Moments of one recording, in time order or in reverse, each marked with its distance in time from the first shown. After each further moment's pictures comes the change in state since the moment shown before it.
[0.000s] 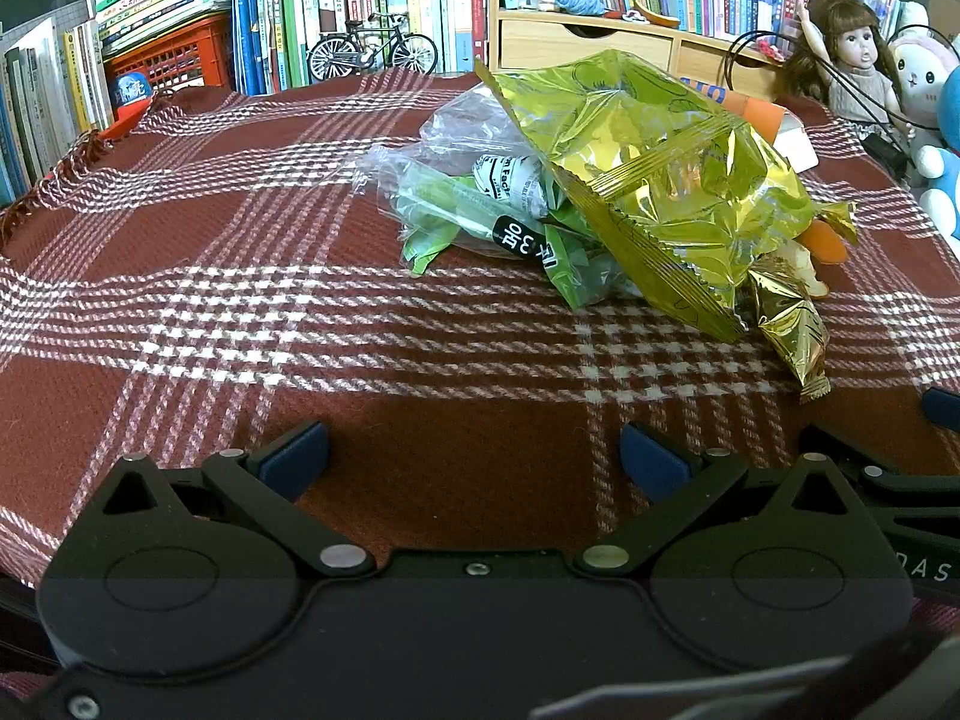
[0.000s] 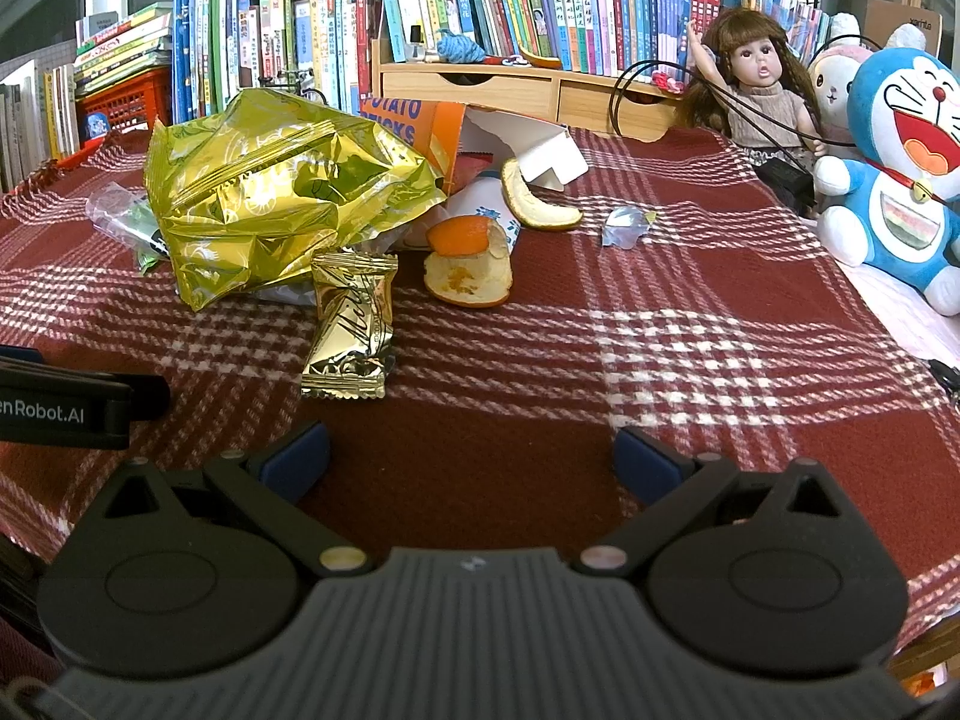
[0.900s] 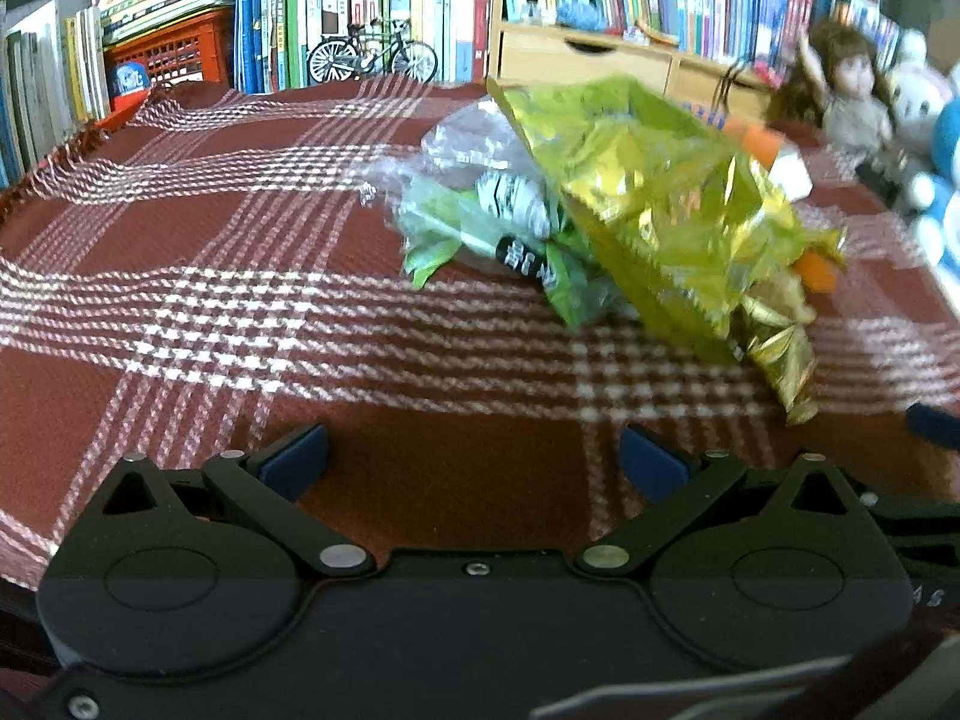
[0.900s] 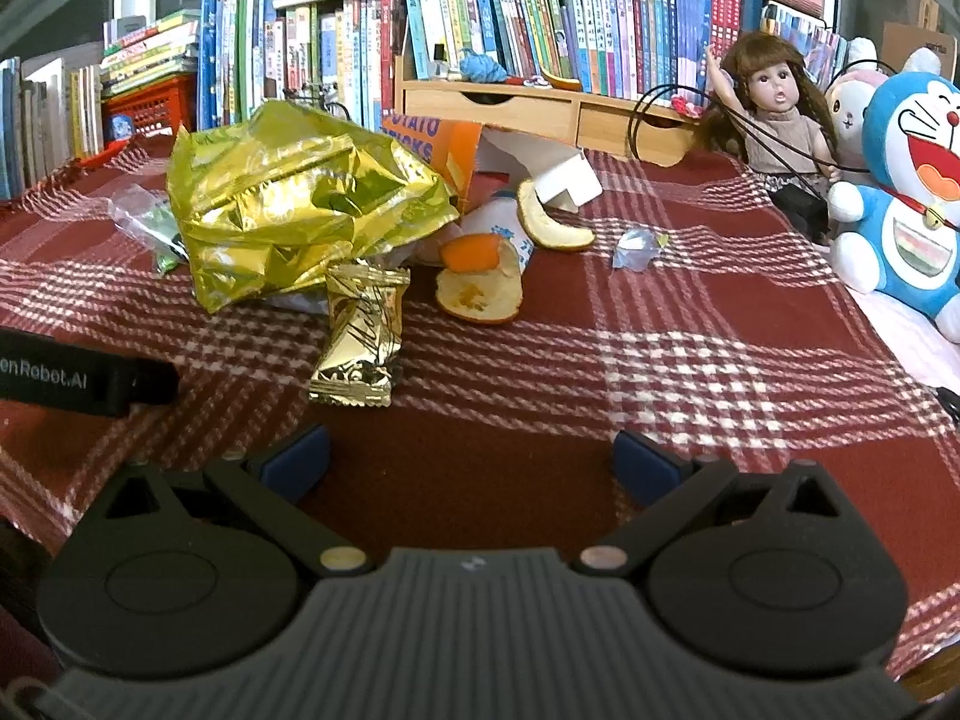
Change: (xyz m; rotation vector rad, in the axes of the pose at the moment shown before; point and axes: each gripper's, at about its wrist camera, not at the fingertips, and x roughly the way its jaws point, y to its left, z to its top) left arm -0.003 0.015 -0.002 -0.052 -0.034 -0.069; right arm -0.007 -0.005 0.000 -0.042 -0.051 0.044
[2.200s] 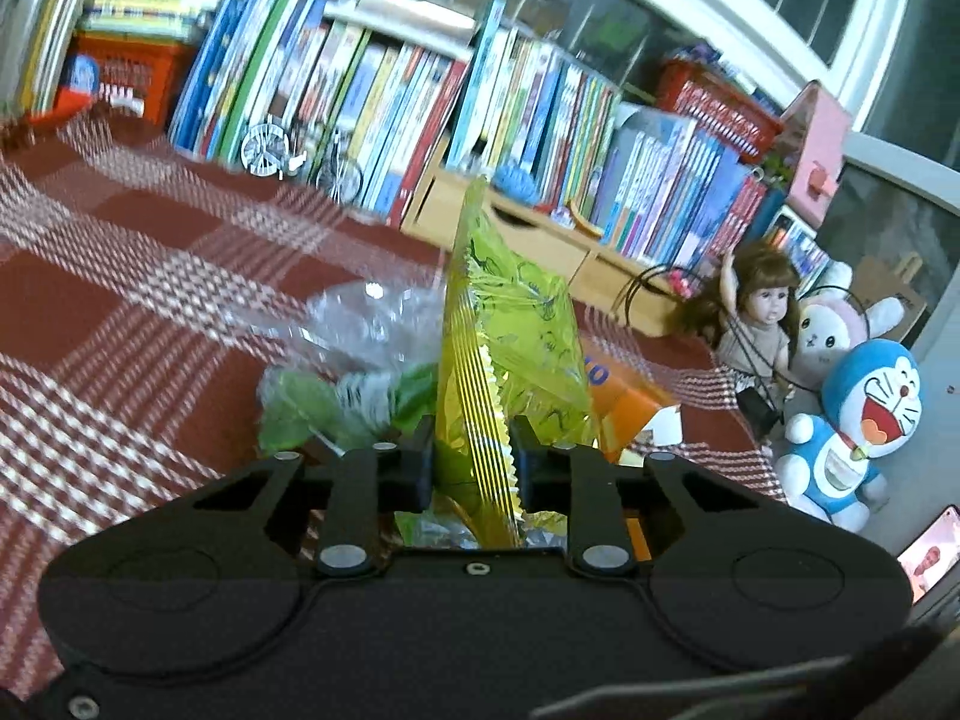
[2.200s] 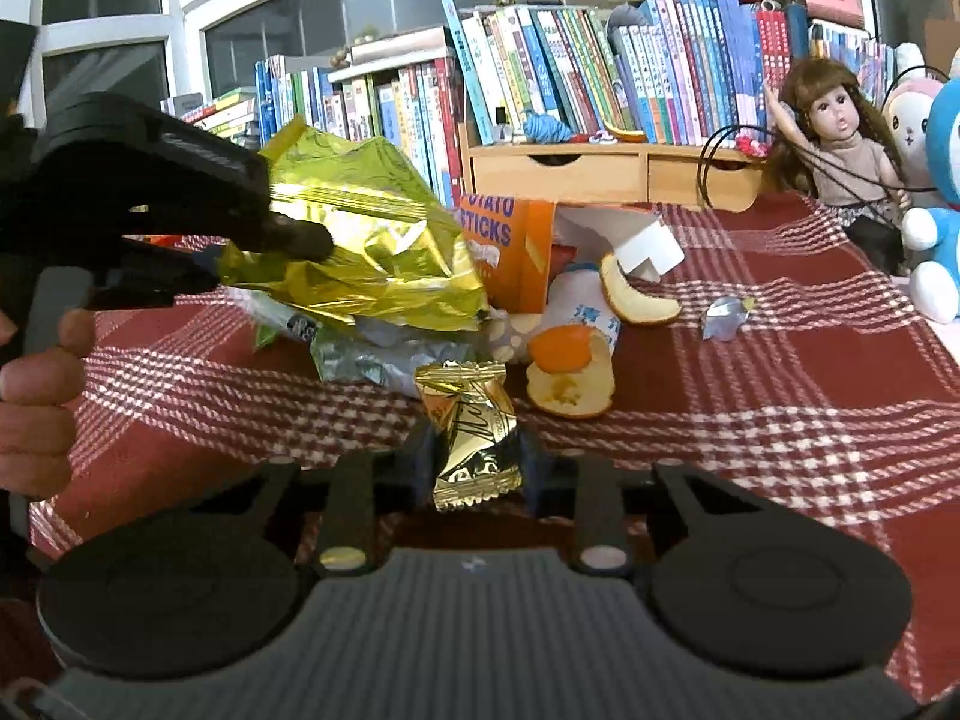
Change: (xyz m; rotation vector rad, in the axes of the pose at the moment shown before) left arm -0.012 -0.001 0.073 -0.246 -0.208 -0.264; right arm 0.006 0.007 0.018 0.059 -0.124 0.170
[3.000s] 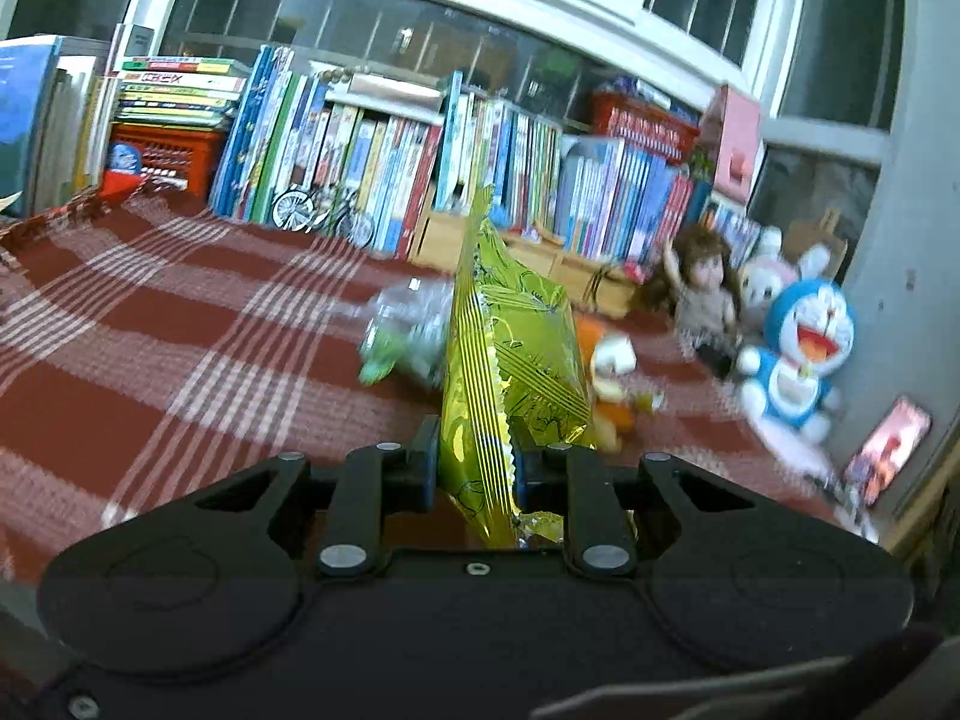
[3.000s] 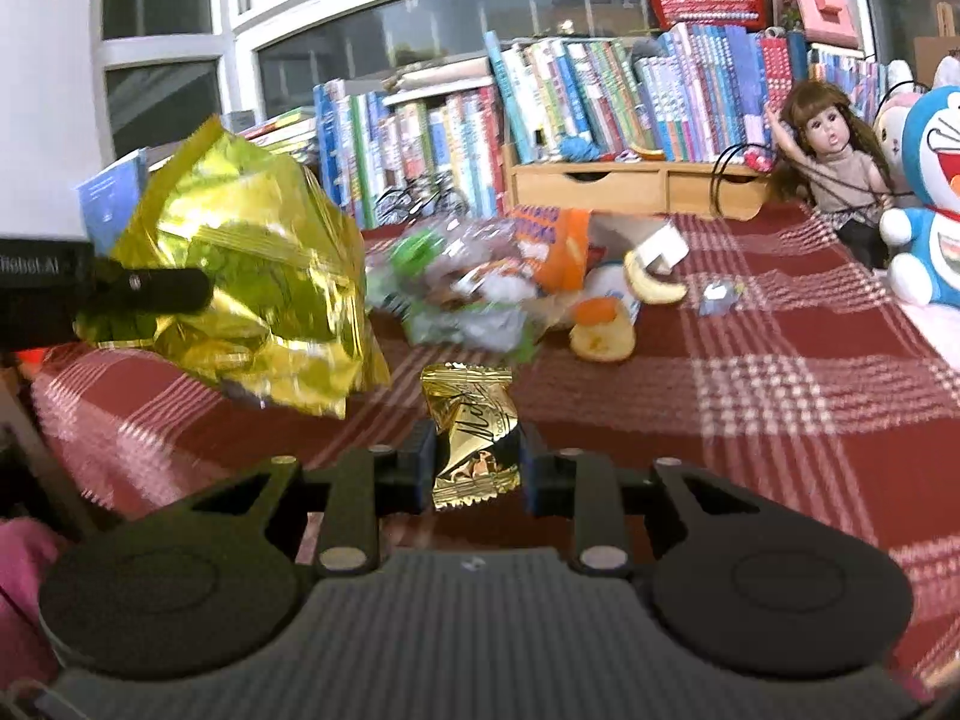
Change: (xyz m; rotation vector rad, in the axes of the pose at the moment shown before) left arm -0.181 0.022 -0.078 0.148 -0.074 -0.011; right arm -0.084 0.025 -0.033 -0.010 -0.019 0.075
